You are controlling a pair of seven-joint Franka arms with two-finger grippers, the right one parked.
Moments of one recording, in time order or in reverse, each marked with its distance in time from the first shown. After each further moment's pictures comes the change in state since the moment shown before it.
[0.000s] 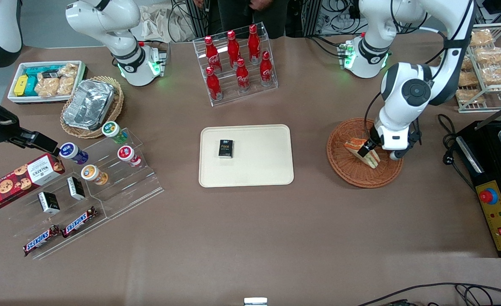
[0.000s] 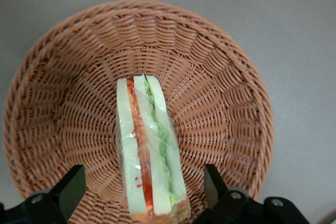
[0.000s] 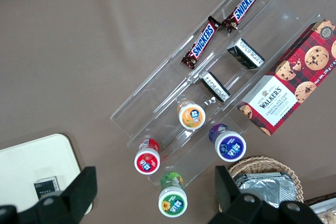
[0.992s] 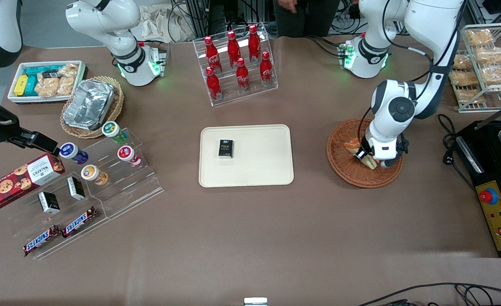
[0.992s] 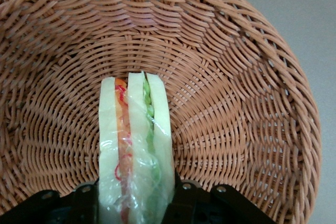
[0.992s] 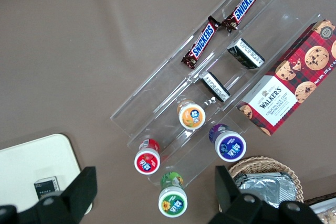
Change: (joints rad) arm -0.001 0.153 -0.001 -0.007 -0.003 0.159 -0.041
